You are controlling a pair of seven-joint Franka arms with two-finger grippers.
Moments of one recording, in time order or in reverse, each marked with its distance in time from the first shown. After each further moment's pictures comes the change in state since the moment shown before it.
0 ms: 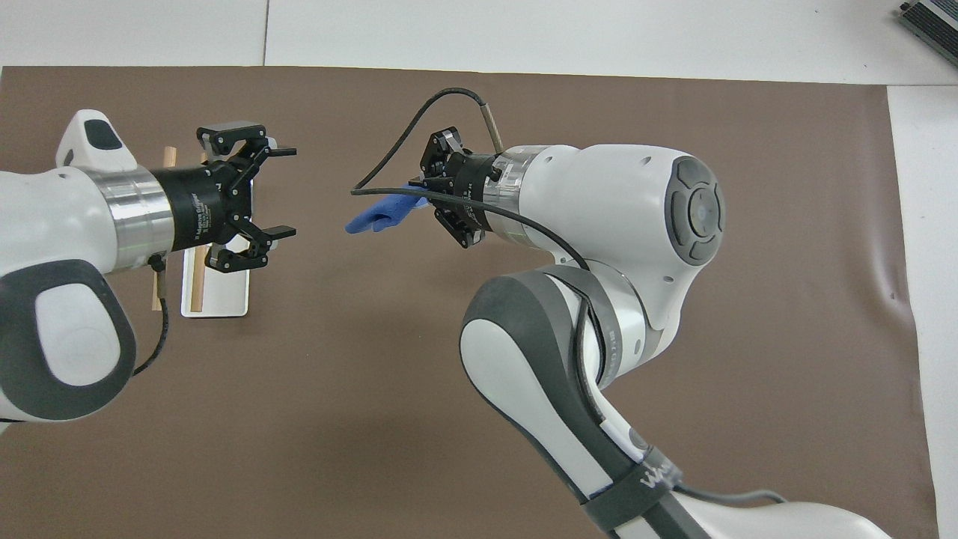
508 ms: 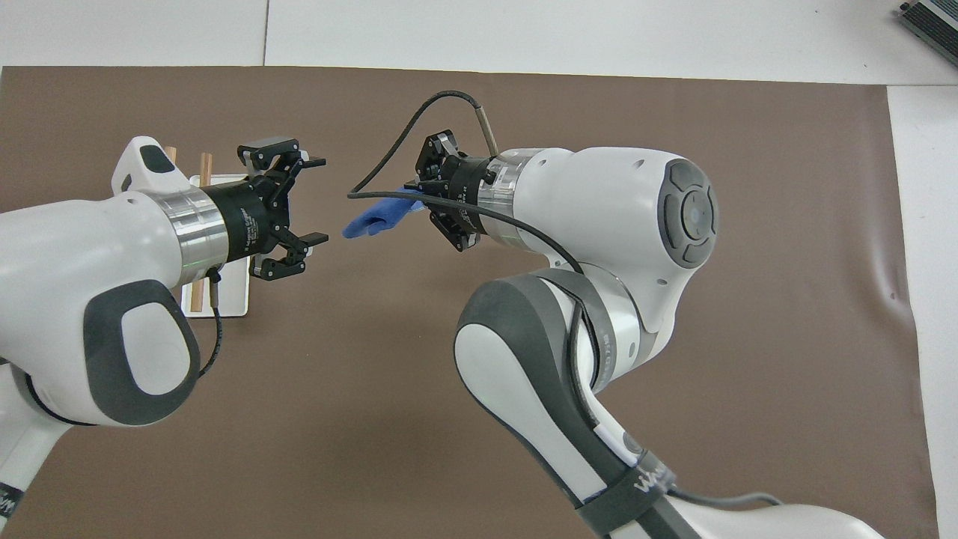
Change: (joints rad) left arm -0.069 0.116 0.000 -0.058 -0.041 0.270 -0.038; right arm 0.025 0.009 0.000 0.000 0.001 -0.001 0.010
